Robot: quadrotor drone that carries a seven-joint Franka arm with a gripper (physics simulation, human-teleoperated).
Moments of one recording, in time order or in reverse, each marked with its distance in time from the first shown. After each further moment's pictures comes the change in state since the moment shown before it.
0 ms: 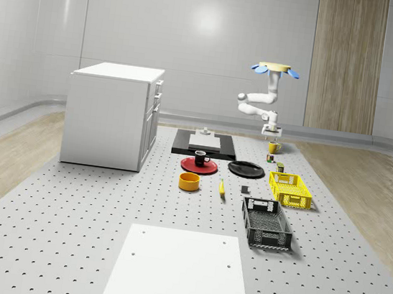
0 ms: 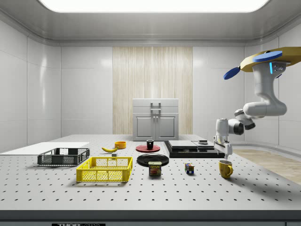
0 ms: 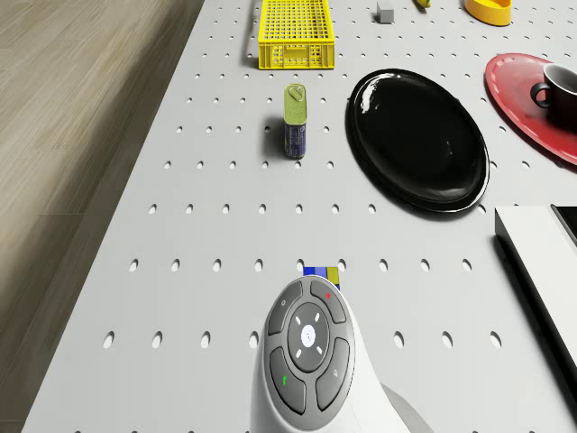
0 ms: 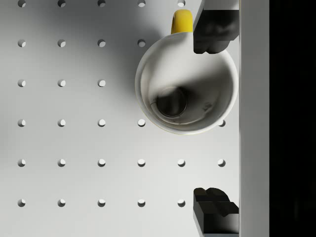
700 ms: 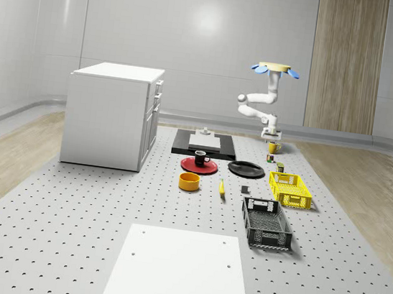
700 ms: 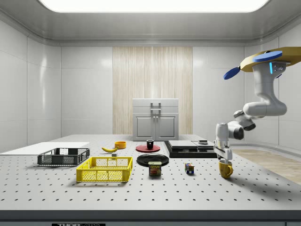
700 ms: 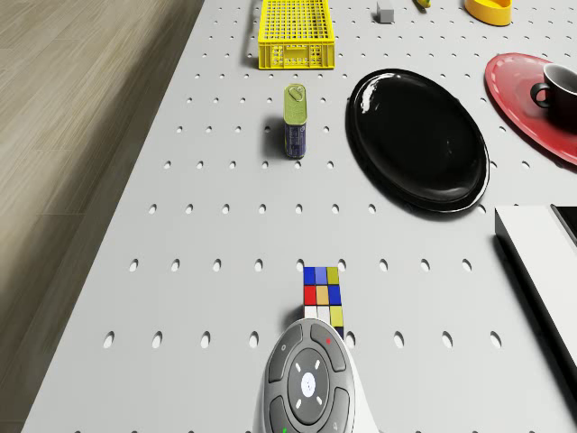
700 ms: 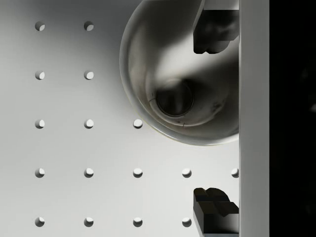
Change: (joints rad) arm -0.022 0.015 -0.095 0.063 -0.090 0.052 -0.008
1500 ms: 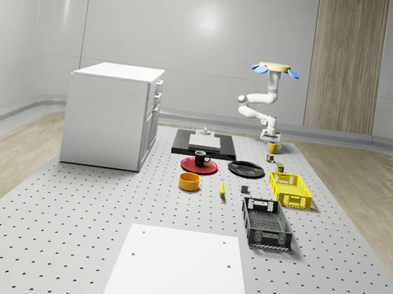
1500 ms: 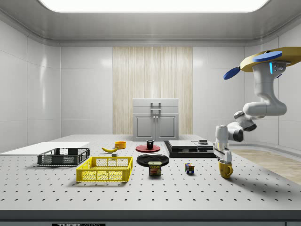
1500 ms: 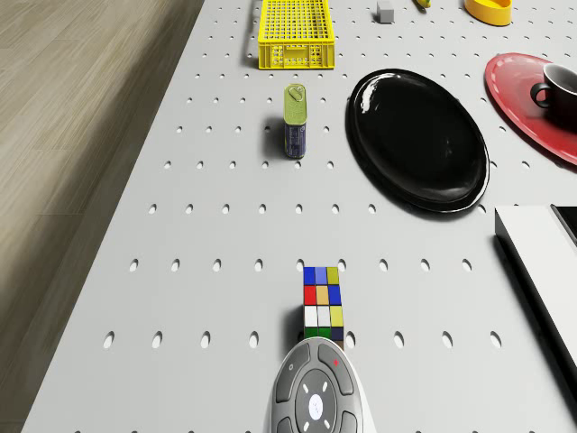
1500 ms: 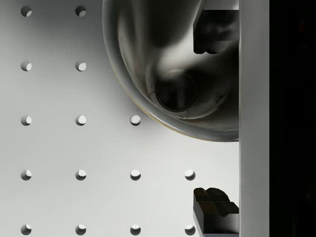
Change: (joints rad) arm 0.012 0.014 -0.035 0.029 -0.035 0.017 -0.024
